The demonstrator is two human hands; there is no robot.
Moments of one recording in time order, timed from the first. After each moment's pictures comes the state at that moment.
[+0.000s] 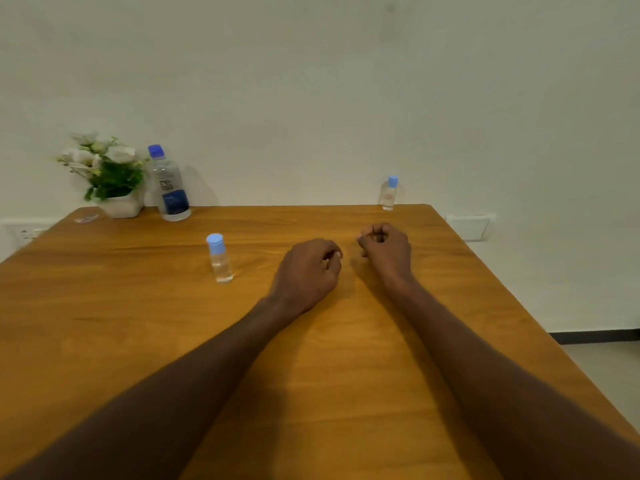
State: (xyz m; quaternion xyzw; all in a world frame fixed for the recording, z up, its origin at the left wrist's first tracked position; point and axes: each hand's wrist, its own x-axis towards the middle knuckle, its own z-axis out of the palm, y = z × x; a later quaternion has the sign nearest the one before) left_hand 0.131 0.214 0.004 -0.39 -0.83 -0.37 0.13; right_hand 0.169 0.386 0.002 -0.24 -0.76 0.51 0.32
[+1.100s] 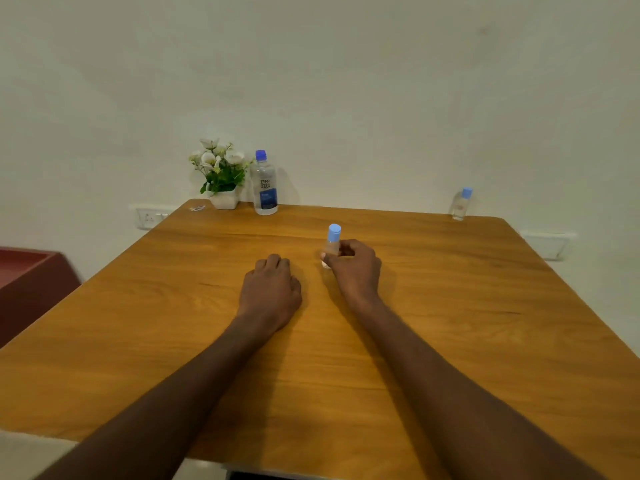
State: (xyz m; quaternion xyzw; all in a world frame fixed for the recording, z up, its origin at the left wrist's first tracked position) left_hand 0.133 0.027 -0.012 -0.18 -0.97 -0.12 0.13; right_hand 0.144 0.191 -0.003 -0.18 -0.79 0.51 0.27
